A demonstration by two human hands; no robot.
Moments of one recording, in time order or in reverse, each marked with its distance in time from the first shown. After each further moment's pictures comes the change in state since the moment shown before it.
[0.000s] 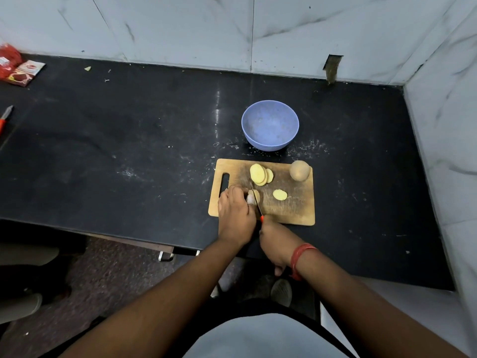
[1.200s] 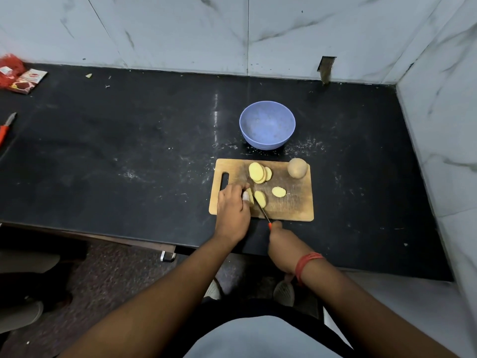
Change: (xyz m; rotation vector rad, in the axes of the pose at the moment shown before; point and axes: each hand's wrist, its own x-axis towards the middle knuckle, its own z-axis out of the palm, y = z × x) left_hand 0.003 -0.008 -0.008 -0.084 -0.041 0.042; right_hand -0.005 -0.029 0.026 1.726 0.201 0.770
